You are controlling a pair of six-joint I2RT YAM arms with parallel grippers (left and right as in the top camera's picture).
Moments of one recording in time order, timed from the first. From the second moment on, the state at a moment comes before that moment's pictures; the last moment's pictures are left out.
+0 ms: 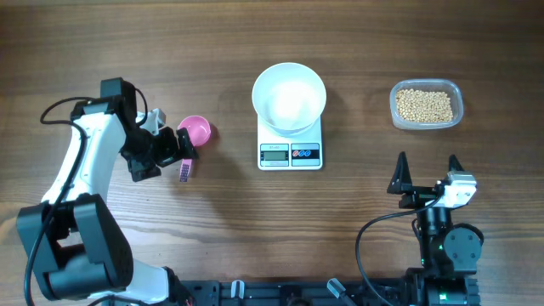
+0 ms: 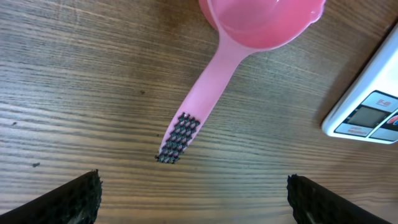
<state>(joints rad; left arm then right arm) 0.16 1.68 1.14 -1.09 0.31 -0.13 -0.03 0.02 0.01 0.01 0.01 0.09</state>
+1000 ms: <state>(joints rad) 0.16 1.69 1.14 -0.97 0.32 -0.12 -0.03 0.02 0.01 0.01 0.01 0.09</state>
